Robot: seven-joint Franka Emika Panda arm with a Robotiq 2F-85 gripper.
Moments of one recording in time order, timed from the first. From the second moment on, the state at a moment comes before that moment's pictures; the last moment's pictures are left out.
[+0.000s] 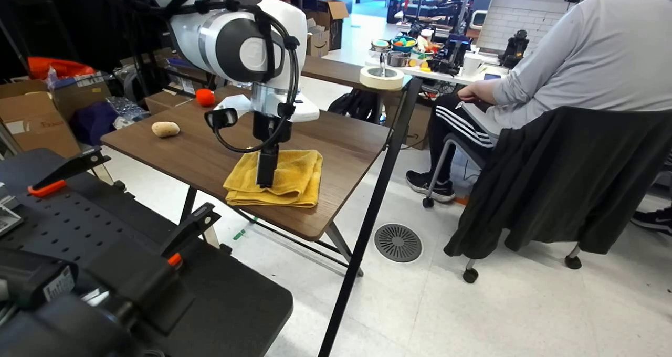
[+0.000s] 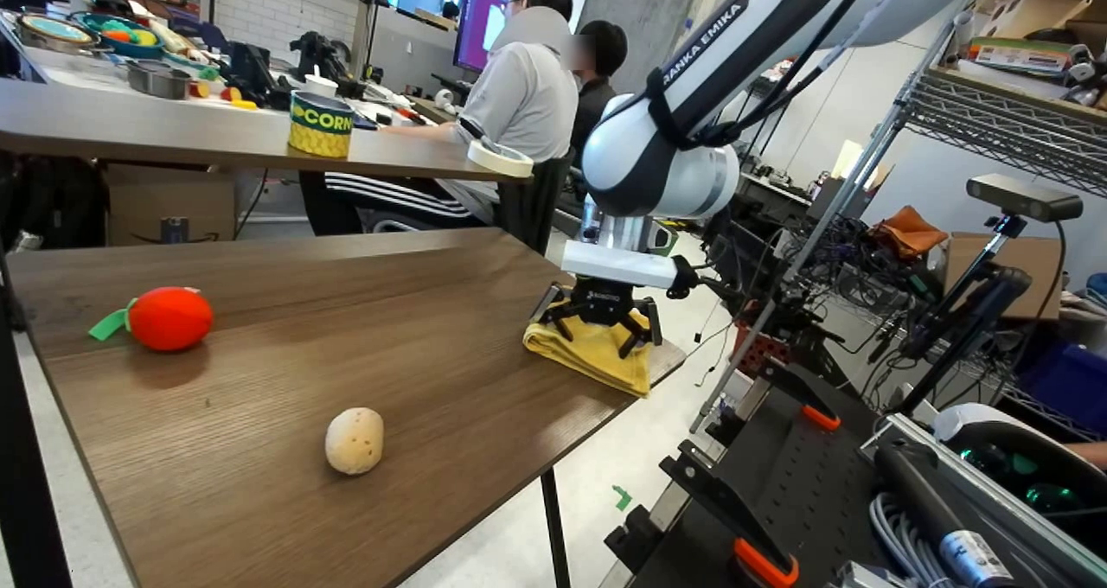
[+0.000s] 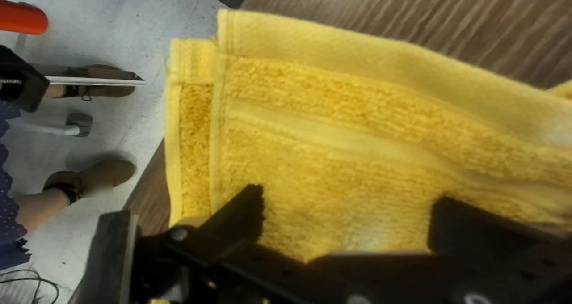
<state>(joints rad) 0.10 0.90 -0.18 -1.83 0.20 2.46 0.72</state>
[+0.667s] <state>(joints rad) 0.18 1.03 -0.03 -1.56 0.20 2.42 0.66</state>
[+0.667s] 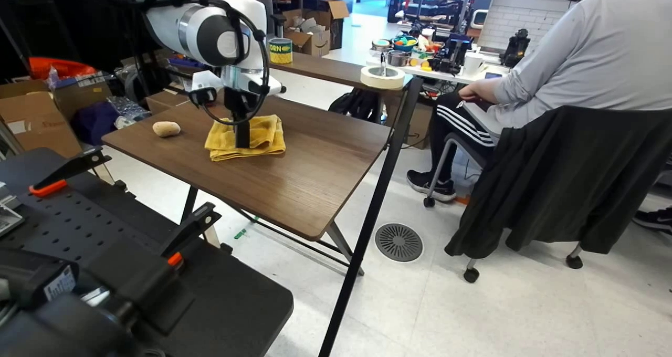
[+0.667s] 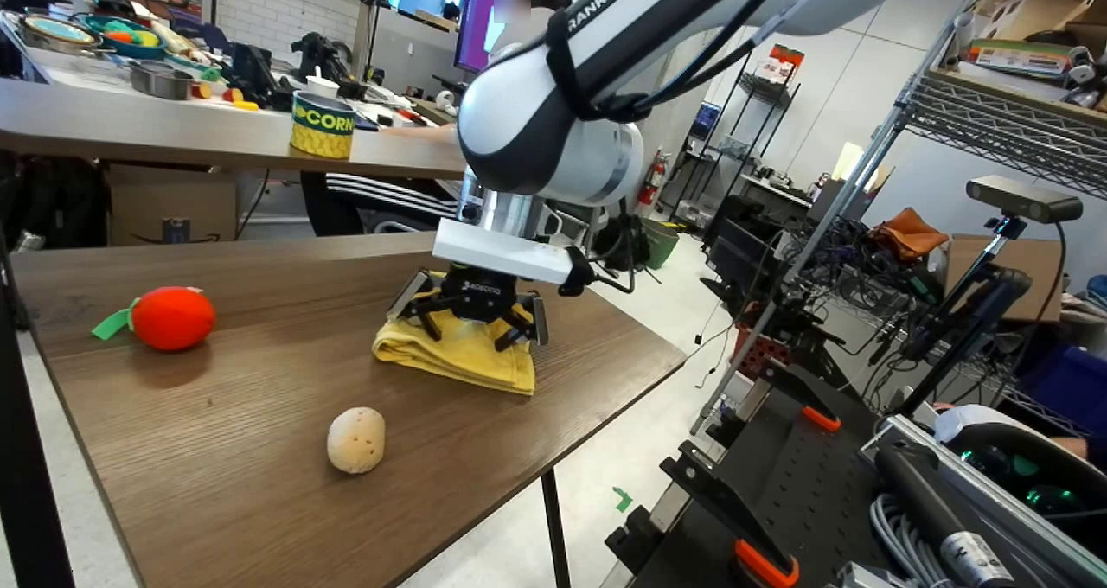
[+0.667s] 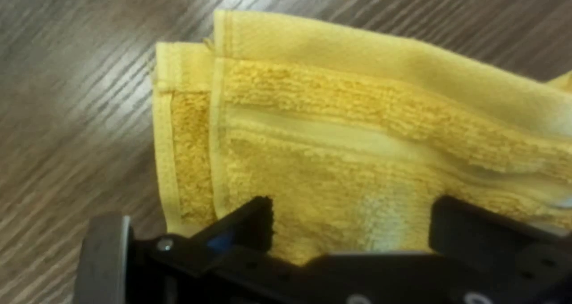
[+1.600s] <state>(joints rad) 0.05 1.06 -0.09 -1.49 0.20 2.49 0.66</state>
